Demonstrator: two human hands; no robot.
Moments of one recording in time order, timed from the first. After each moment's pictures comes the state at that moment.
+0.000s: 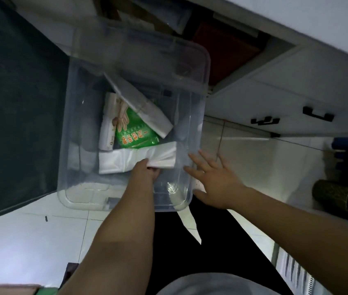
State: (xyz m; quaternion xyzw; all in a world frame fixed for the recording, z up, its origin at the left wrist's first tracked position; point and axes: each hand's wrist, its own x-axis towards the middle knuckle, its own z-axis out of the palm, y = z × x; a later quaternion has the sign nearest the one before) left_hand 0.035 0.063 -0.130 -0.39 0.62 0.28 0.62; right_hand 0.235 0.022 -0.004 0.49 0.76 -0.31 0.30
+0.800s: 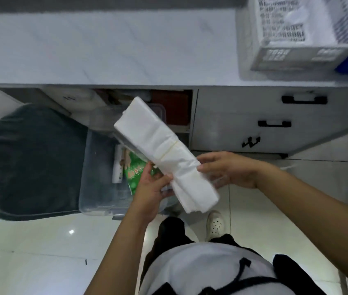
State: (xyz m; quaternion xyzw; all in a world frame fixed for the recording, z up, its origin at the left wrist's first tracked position) left_hand 0.143 -0.025 0.147 0.25 0.52 0.38 0.72; right_hand 0.383 -0.001 0.181 0.52 0.35 -0.77 -0.13
